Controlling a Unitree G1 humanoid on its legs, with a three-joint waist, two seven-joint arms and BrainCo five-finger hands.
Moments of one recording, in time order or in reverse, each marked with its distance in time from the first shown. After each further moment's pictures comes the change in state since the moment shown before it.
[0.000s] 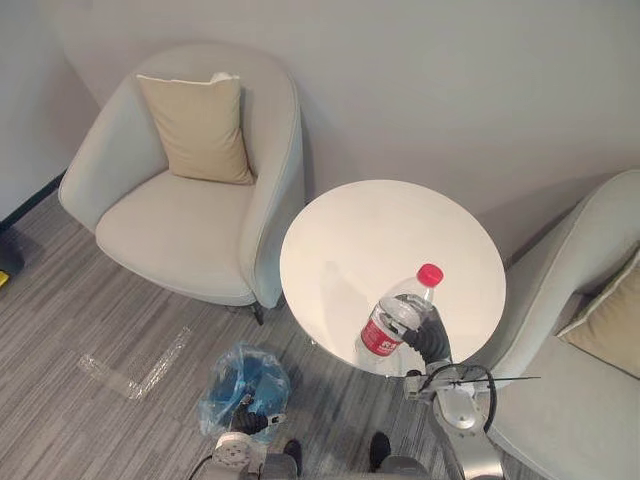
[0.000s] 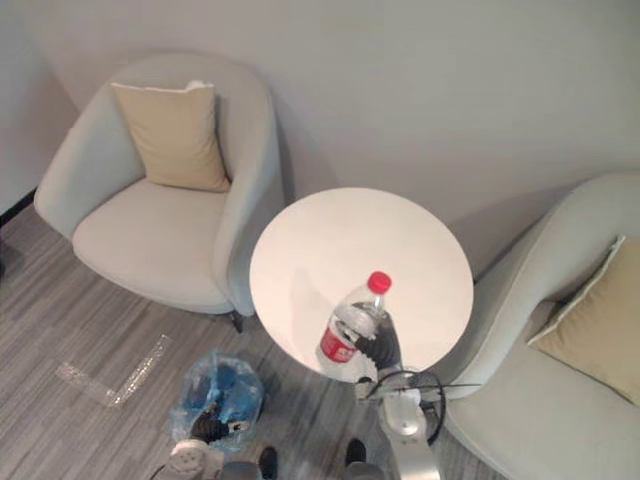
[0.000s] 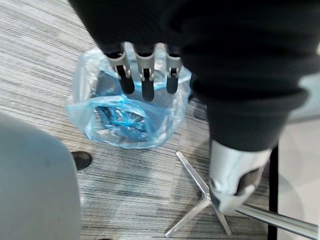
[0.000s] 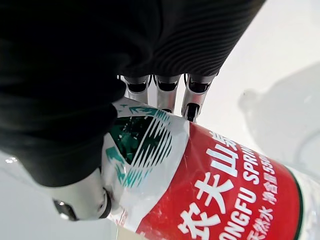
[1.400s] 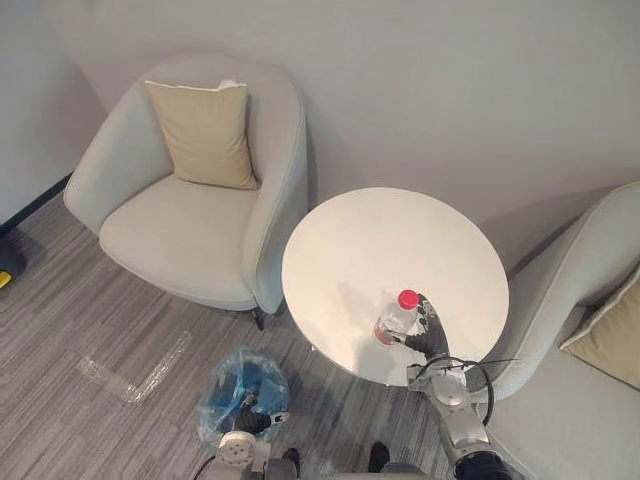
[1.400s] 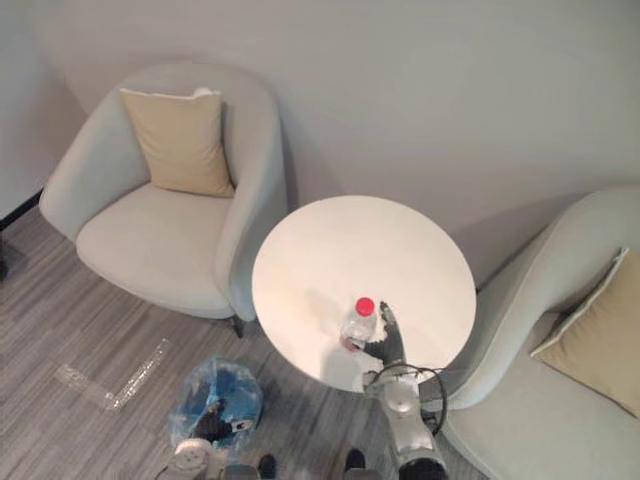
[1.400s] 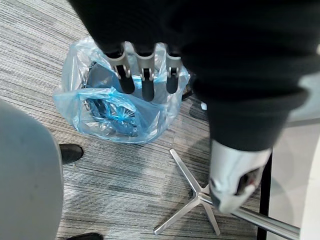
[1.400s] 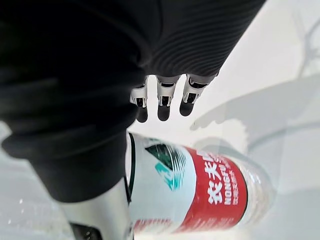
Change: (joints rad) left arm 0.001 -0.025 0.045 -0.016 0.004 0.010 -0.016; right arm -0.280 0.000 -0.134 0.489 -0.062 0.033 -0.100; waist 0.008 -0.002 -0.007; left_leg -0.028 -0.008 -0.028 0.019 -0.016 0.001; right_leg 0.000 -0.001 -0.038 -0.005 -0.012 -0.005
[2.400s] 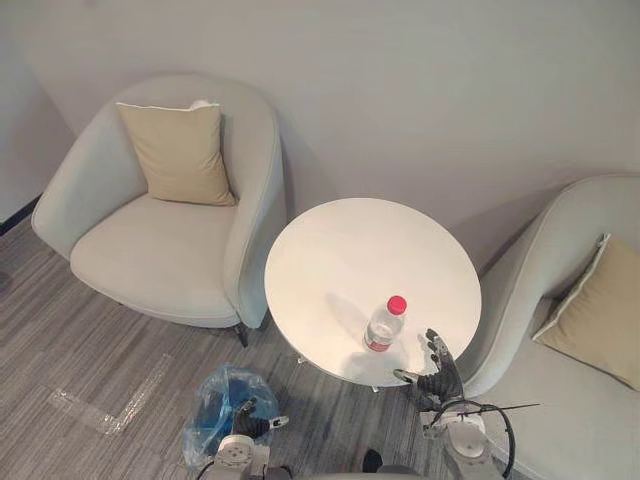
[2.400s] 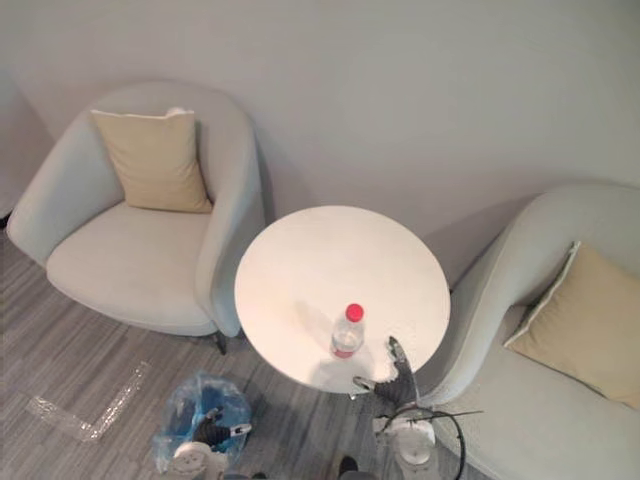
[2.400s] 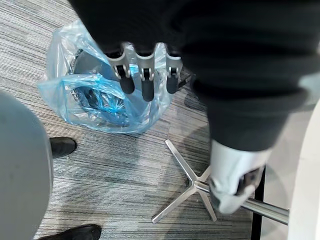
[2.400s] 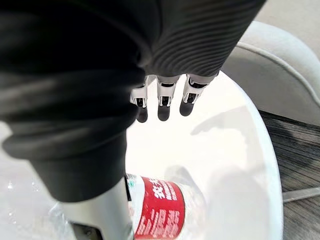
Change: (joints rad) left arm -0.005 -0.005 0.029 0.029 -0.004 0.027 -0.002; right arm 0.288 -0.003 -0.013 -0.187 -0.092 0.000 0.020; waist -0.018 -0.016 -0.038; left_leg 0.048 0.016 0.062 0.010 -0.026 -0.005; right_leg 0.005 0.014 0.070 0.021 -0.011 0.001
